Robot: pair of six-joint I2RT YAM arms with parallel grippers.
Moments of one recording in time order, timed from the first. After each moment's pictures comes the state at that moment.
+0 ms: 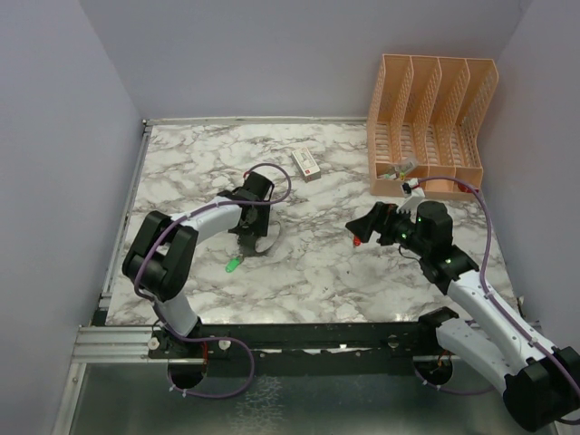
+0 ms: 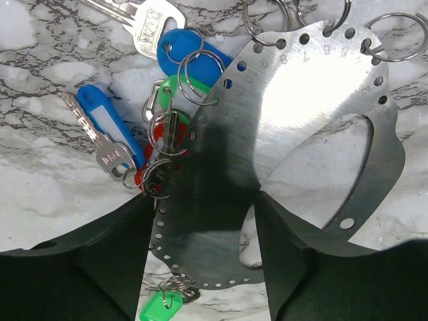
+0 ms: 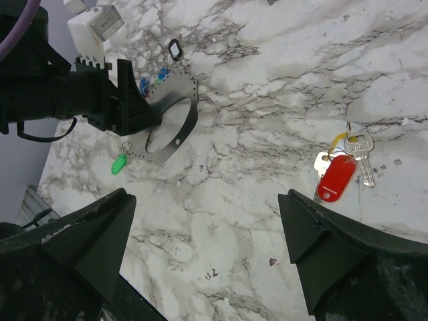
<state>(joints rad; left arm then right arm) -0.50 1.71 1.02 -0.47 -0.19 -0.35 0.35 0.83 0.52 -0.06 -0.30 0.53</state>
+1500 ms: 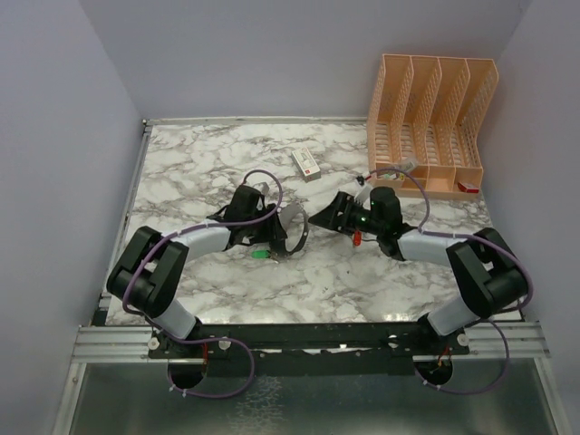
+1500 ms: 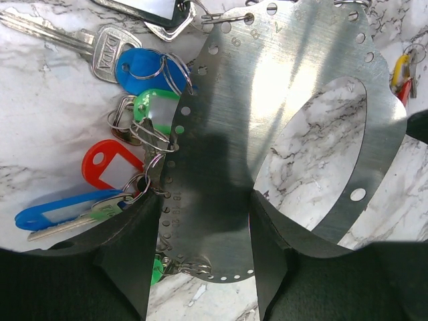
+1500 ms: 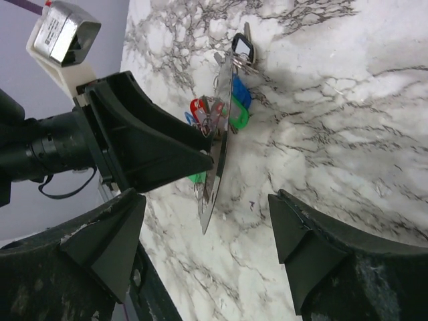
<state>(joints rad) -0.49 1.58 0.75 0.01 0.24 -0.59 0.46 1.52 0.58 0.55 -0.49 0.81</state>
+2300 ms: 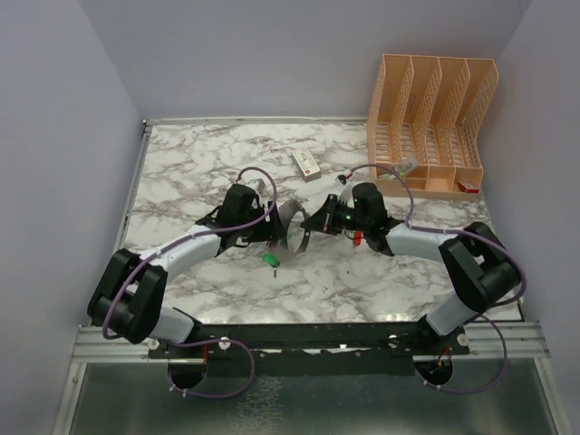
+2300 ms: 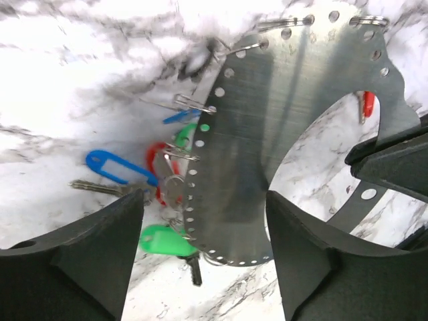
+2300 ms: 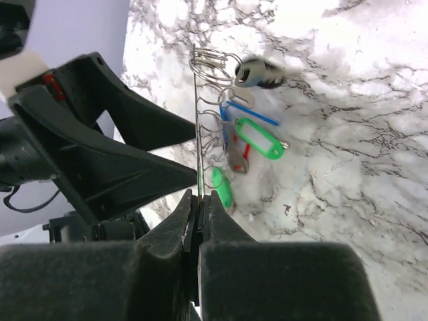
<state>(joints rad) -0.50 1.43 0.72 -0.07 0.23 -0.56 0.56 1.63 0.70 0.51 -0.48 0.84</state>
